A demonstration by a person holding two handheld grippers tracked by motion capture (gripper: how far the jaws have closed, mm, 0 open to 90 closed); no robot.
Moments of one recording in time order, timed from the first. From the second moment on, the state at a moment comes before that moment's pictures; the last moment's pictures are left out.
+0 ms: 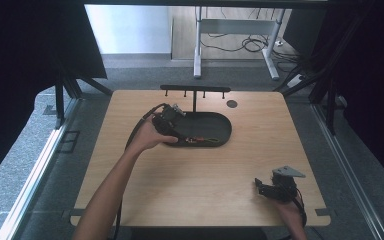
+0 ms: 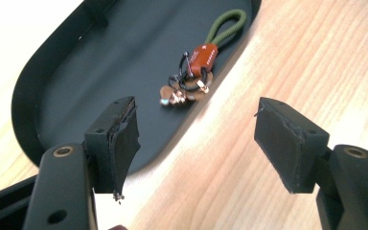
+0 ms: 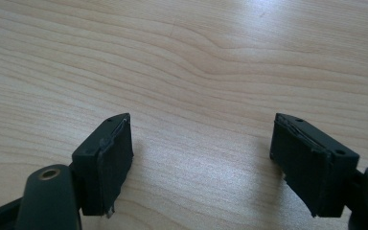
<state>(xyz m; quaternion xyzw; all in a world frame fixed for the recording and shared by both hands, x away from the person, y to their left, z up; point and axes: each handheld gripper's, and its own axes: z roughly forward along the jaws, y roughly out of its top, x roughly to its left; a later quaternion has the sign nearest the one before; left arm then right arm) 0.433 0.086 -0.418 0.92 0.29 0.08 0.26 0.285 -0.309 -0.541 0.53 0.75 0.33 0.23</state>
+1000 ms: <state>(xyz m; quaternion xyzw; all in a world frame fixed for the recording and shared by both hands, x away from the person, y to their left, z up) 0.334 0.135 -0.459 0.90 0.31 0.08 0.29 0.286 -0.308 -0.540 0.53 0.75 0.33 0.24</state>
